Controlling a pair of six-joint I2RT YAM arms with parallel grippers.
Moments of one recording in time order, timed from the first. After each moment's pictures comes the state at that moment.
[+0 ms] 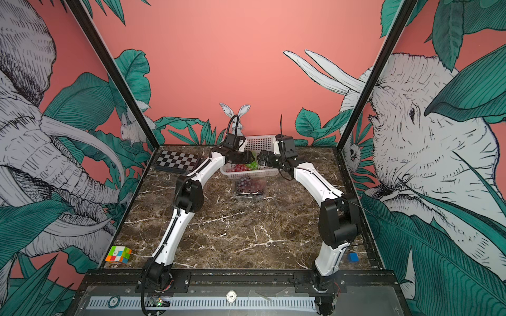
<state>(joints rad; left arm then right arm) -0.49 2.68 2.55 -0.69 0.30 -0.30 0.35 1.76 1.48 -0.38 -0.23 0.41</state>
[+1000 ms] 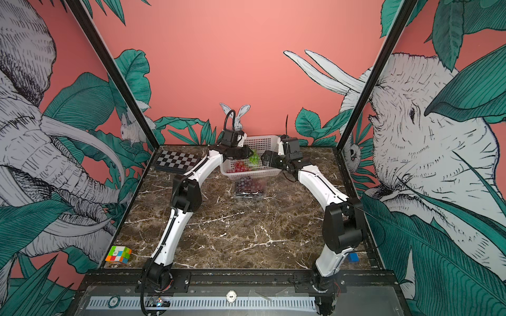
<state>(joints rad) -0.47 2.61 2.52 -0.58 0.40 -0.42 0.31 1.69 1.42 -0.36 -0.23 0.43</state>
